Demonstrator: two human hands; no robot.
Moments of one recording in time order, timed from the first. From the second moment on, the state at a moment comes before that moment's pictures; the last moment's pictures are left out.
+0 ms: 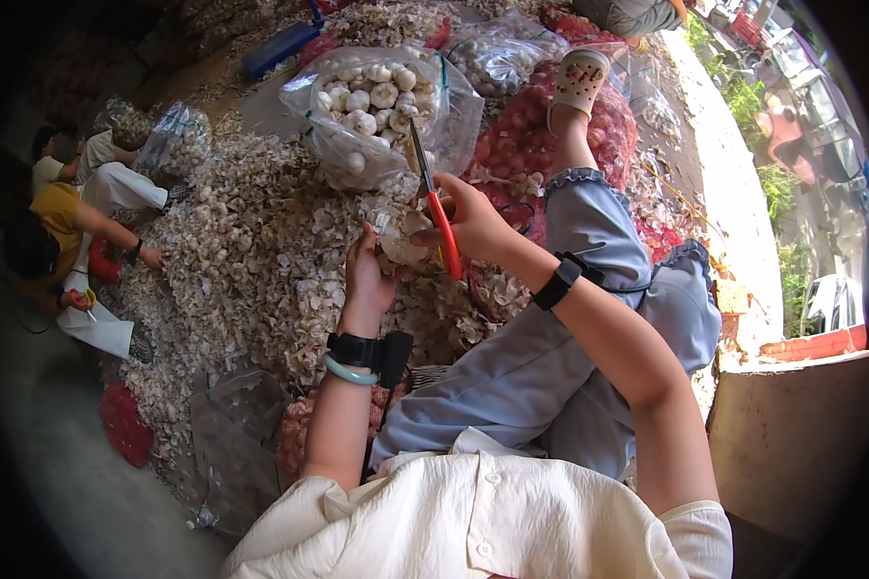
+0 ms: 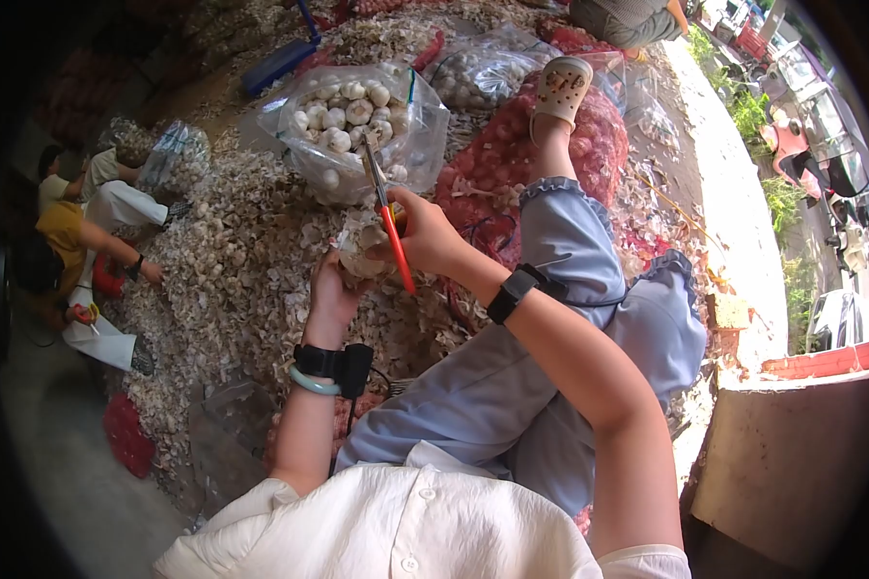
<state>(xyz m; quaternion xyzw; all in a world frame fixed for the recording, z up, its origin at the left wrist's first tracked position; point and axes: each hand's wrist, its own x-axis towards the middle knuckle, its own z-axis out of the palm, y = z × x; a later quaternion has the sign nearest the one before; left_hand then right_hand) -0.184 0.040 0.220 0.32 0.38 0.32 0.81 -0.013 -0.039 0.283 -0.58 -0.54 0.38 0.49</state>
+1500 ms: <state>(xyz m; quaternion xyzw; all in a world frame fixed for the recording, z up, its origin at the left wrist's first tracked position) -0.165 0.012 0.262 0.41 0.29 0.50 0.70 -0.013 -0.037 0.281 -0.54 -0.50 0.41 0.54</state>
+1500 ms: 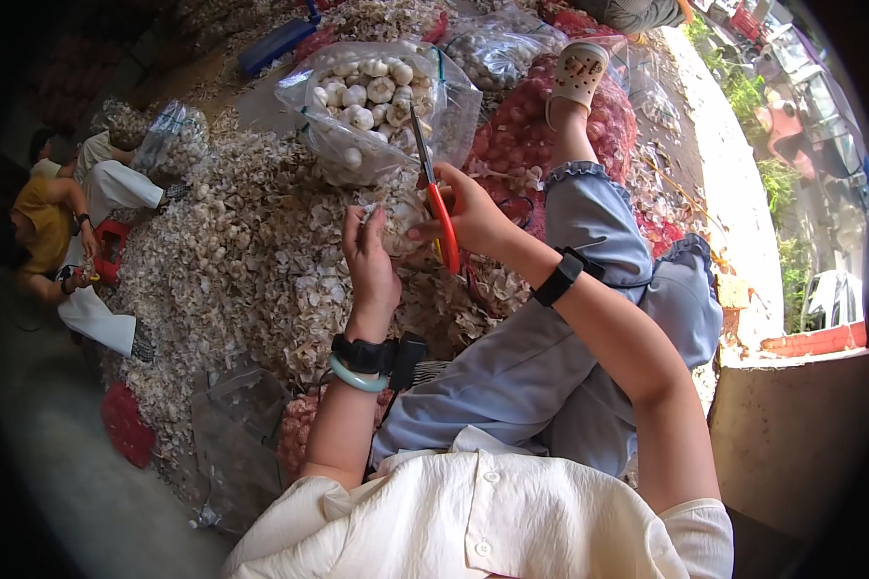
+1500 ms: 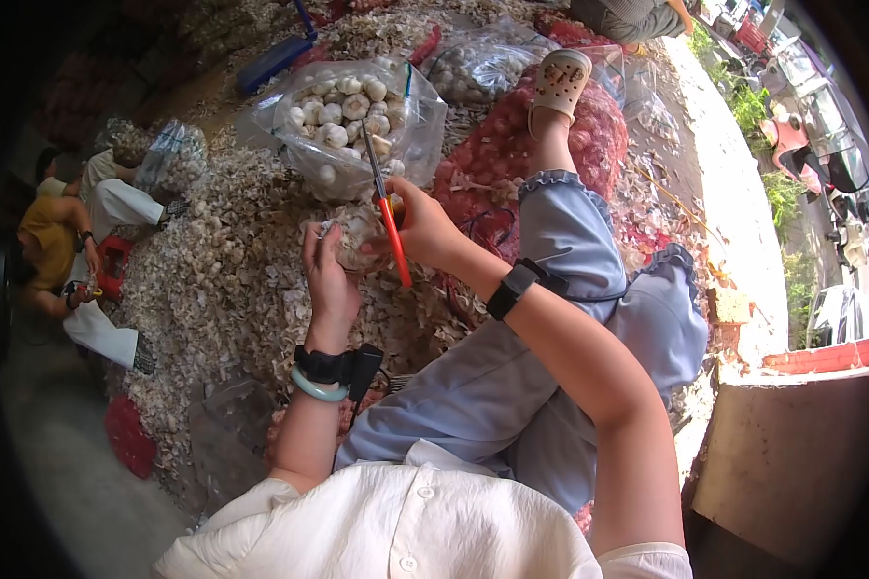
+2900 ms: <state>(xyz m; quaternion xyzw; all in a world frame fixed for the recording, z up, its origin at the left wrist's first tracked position) -0.198 0.040 0.267 0.78 0.26 0.33 0.47 -0.009 -0.033 0.268 -0.53 -0.53 0.40 0.54</state>
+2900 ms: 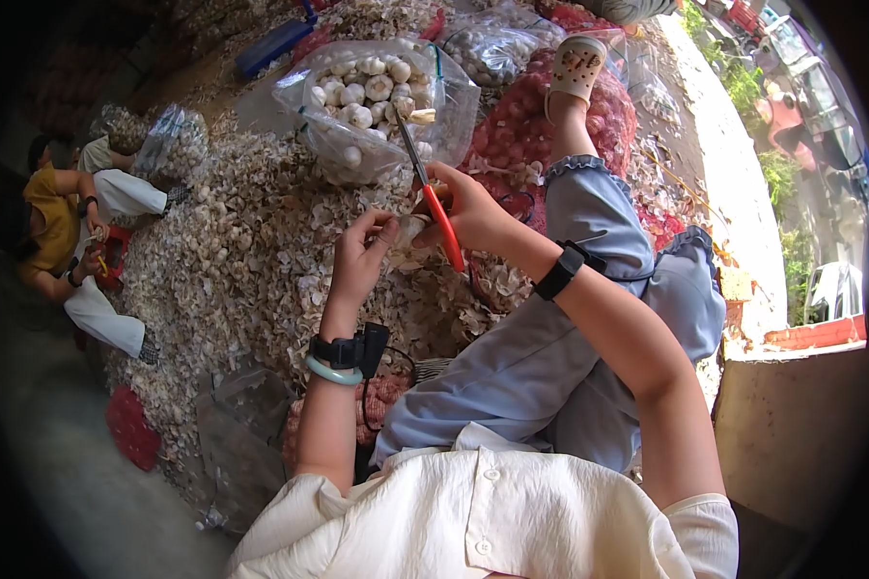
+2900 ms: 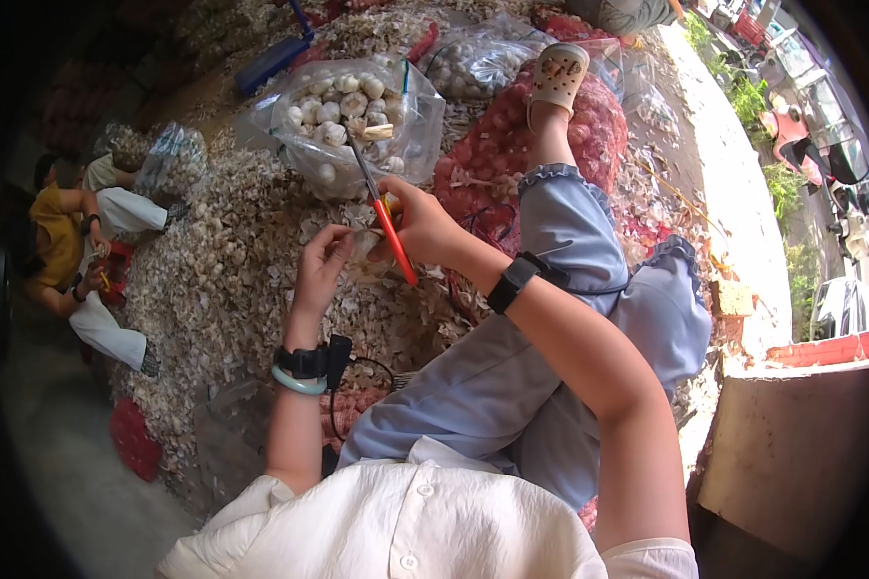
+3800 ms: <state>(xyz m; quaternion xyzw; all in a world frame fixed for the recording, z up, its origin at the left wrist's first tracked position) -0.215 0.037 0.237 0.57 0.51 0.26 0.59 -0.011 -0.036 0.276 -0.58 -0.47 0.42 0.53</state>
